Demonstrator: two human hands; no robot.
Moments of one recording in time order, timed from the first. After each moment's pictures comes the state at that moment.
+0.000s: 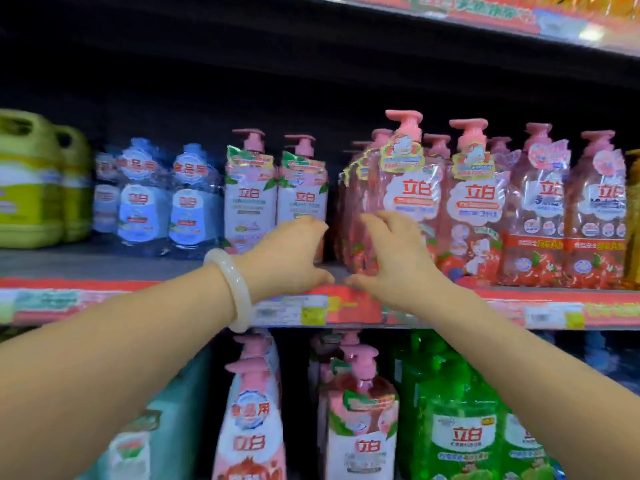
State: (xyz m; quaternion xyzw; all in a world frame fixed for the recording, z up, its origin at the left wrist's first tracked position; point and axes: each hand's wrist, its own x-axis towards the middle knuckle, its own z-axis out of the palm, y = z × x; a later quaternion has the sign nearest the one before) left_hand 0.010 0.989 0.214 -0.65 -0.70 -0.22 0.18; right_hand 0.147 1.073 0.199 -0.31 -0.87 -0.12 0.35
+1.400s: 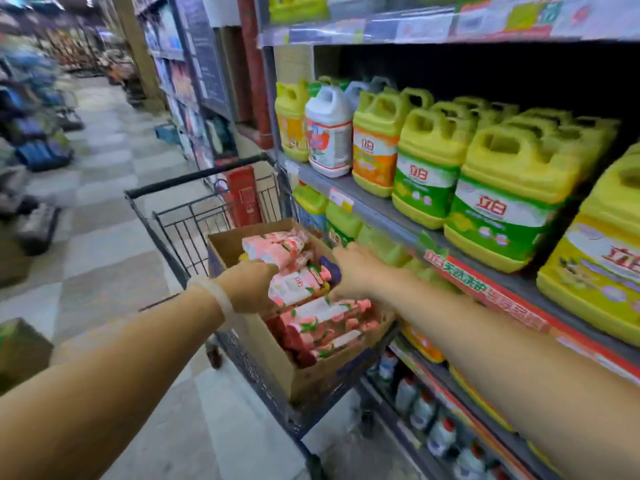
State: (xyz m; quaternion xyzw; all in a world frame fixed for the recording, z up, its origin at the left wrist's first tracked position) left_hand -0.524 0.235 -0.097 -0.10 -0.99 0.03 -0.10; right_hand -0.547 0.421 -0.098 0.15 -0.98 0.09 -0.10
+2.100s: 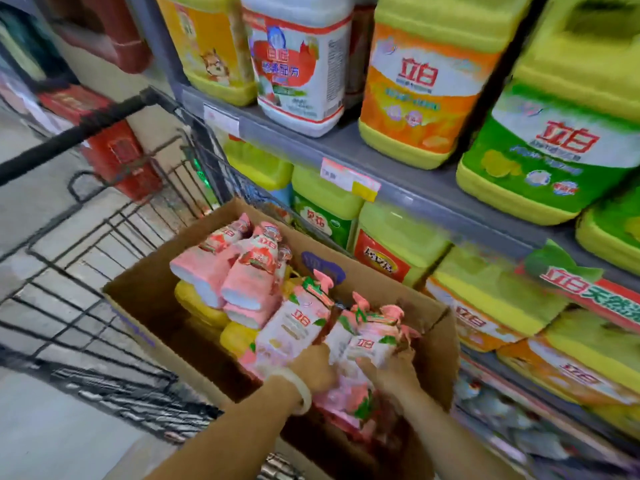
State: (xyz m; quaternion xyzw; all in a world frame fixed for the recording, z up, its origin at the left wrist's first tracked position) left_hand -0.746 0.221 -0.323 -0.15 -0.87 -0.17 -0.43; right_hand -0.681 0.357 -0.354 -0.38 -0.83 0.29 -0.27
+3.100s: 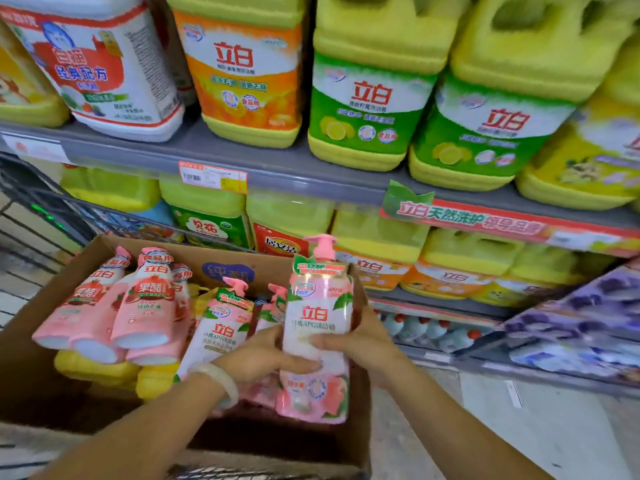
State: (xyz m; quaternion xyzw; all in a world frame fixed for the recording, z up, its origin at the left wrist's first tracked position) left_hand -0.745 0.238 -0.272 -0.20 -0.61 -0.43 -0.63; right_hand -0.621 0.369 -0.271 -0.42 -0.58 0.70 0.05
